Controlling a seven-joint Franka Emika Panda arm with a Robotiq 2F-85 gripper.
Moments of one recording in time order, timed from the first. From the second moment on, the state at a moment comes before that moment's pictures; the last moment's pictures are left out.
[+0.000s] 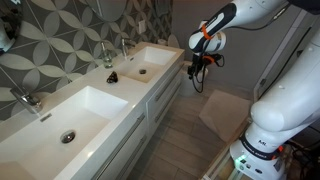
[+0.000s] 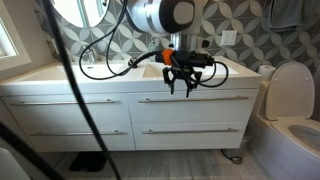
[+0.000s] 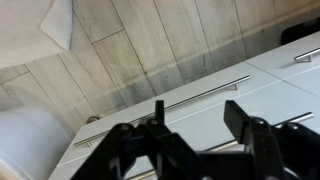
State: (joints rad) arm -0.37 0.02 0.00 -2.40 0.09 2.45 -0.42
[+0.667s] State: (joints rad) arm -0.19 -0.28 -0.05 -2.44 0.01 2.16 -0.06
